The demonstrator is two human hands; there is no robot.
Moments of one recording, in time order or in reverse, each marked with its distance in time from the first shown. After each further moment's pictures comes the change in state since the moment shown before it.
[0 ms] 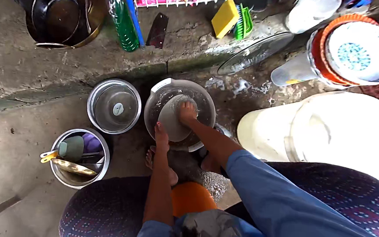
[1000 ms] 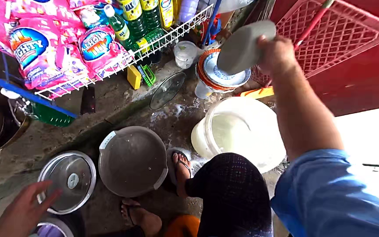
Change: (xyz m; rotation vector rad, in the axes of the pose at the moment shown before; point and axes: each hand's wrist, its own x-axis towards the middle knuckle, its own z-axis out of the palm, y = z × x) left_hand -0.138 0.252 -0.096 1.326 -0.123 0.549; right_hand -0.172 0.333 -0.404 1.118 1.052 0.084
